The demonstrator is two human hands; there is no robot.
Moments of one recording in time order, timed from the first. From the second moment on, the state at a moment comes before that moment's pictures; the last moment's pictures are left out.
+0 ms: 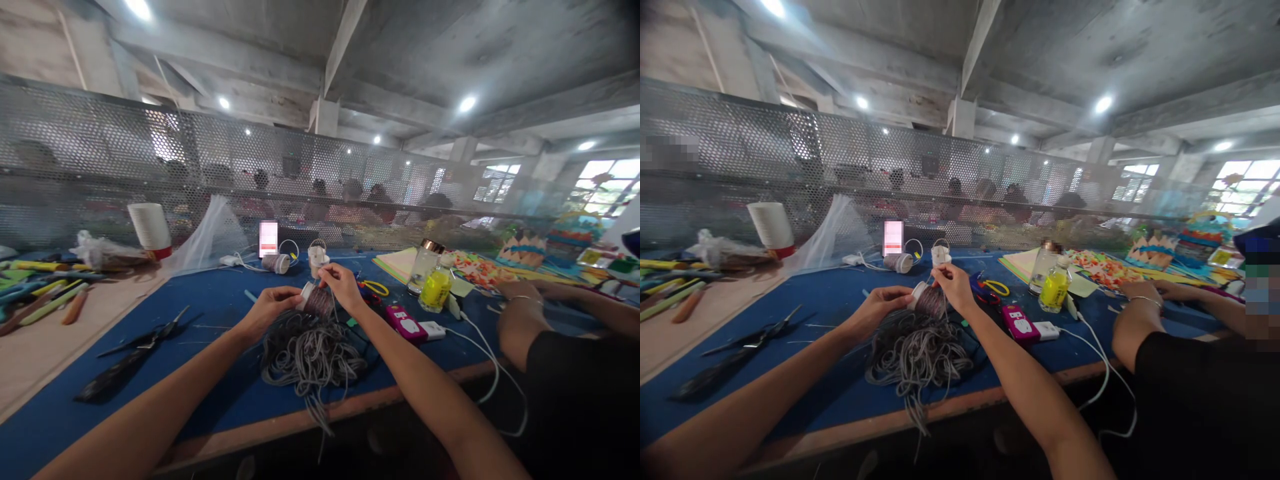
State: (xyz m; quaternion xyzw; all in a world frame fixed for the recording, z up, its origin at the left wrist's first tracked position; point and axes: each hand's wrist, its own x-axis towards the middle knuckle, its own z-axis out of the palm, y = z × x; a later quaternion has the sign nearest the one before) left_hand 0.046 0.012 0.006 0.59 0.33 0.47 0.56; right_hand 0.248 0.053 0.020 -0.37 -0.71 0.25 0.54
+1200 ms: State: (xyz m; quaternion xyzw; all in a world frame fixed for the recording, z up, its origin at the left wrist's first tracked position) left_hand 0.044 0.013 0.005 0.61 0.33 0.46 0.55; right_hand 0.249 0.054 0.016 -0.39 -0.70 0.22 0.55
